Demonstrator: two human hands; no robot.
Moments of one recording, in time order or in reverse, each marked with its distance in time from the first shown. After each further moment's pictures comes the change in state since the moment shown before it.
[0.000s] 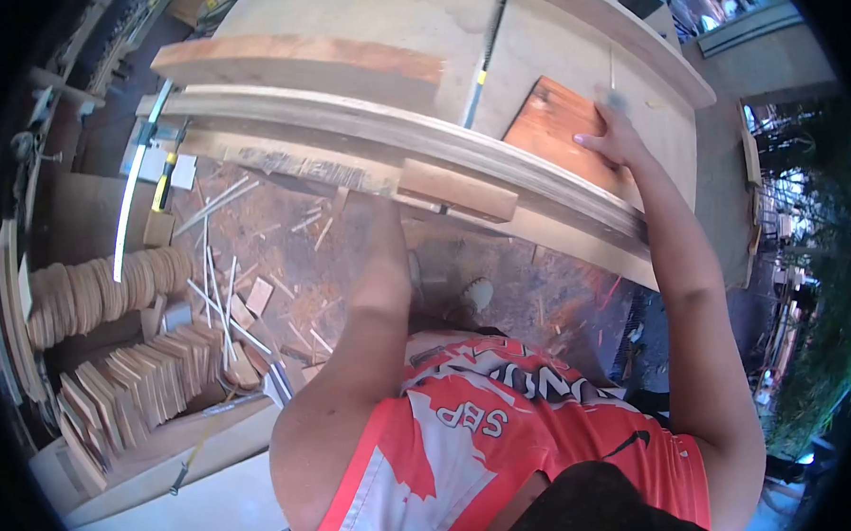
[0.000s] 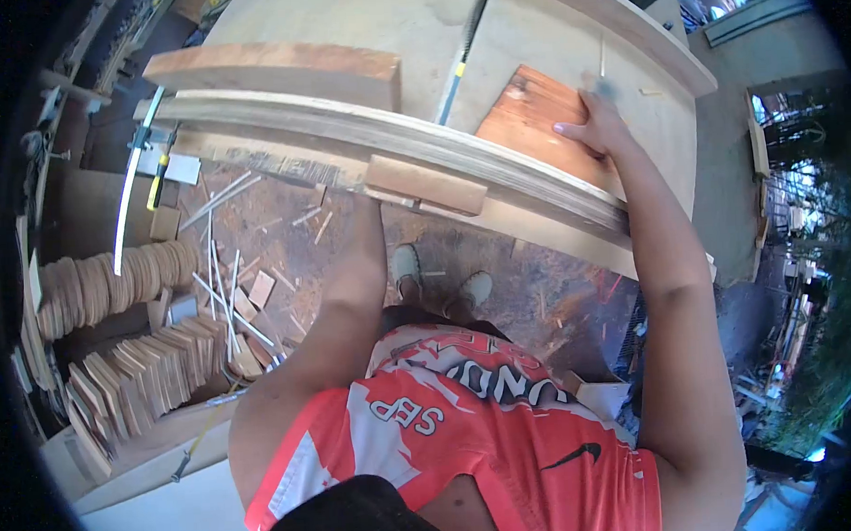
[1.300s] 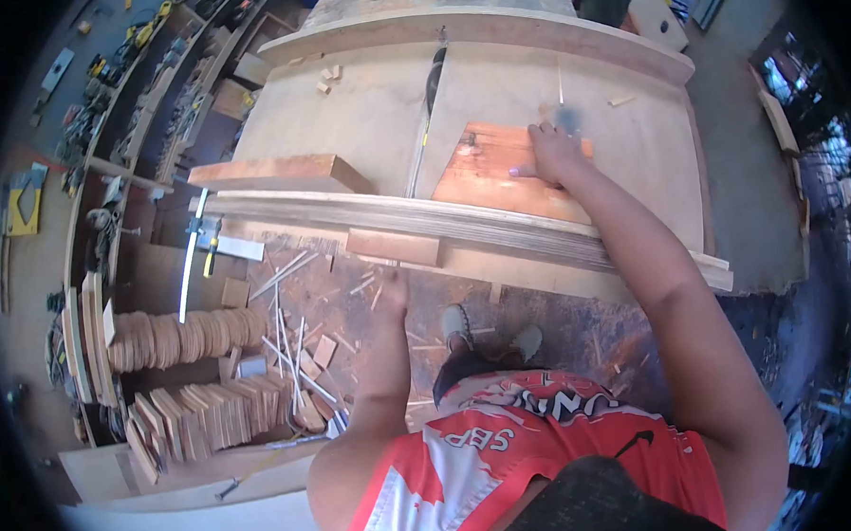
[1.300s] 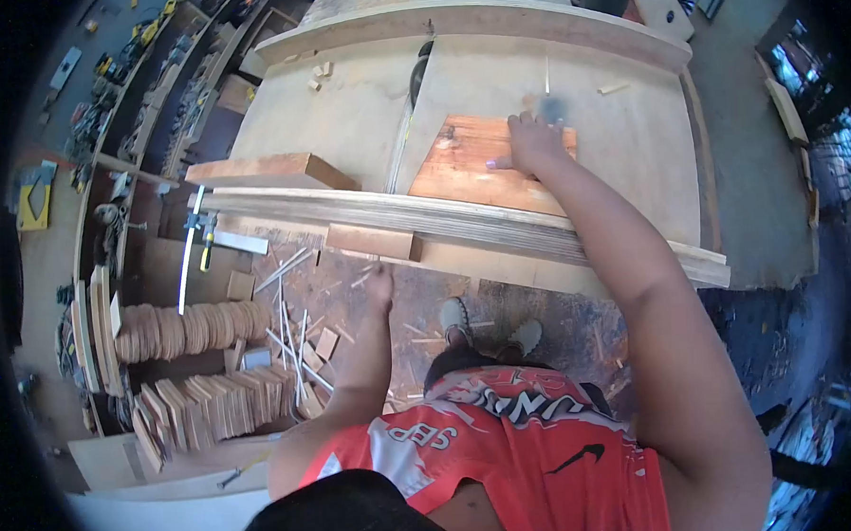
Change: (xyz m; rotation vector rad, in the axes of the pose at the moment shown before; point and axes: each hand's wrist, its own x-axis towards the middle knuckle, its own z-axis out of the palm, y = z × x) left_hand -0.113 0.017 -0.075 1.523 -0.219 0.174; right_hand -0.014 -0.012 -0.016 -0.155 -0.095 0.028
